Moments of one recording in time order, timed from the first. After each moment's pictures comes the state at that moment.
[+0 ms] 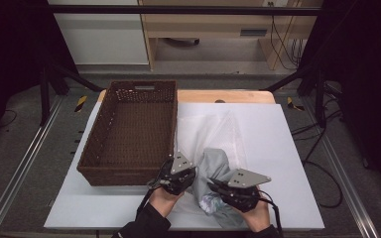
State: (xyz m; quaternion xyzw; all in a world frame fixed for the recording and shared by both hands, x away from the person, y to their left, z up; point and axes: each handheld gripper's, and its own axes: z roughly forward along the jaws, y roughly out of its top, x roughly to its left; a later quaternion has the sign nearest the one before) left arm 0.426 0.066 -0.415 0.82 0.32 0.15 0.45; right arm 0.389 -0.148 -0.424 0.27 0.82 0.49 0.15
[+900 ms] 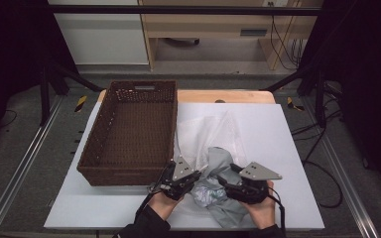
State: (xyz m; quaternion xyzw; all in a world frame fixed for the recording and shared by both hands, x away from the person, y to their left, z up) left arm 0.418 0.065 -0.421 0.83 0.29 0.16 0.44; right arm 0.400 -0.179 -0.423 0.37 0.76 0.48 0.23
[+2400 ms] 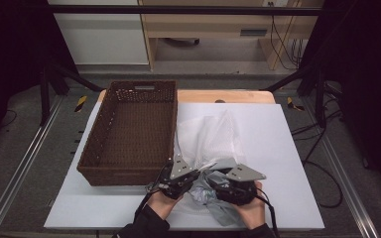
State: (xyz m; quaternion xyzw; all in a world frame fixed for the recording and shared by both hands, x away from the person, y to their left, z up) left arm 0.419 0.069 -0.419 0.83 0.30 0.16 0.45; right arm 0.399 -0.154 -0.433 0.36 0.79 0.46 0.22
